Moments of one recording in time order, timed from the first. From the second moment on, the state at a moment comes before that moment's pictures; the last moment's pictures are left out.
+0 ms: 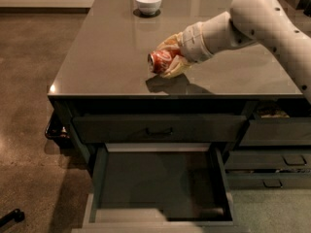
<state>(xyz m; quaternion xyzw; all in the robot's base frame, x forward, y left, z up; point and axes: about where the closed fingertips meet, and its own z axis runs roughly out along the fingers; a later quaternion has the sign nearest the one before) 0.661 -0.043 0.889 -0.75 0.49 0.05 0.45</state>
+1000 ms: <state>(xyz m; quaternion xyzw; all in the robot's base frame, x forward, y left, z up) 0.661 -0.043 0.887 -0.74 0.49 0.05 0.45</state>
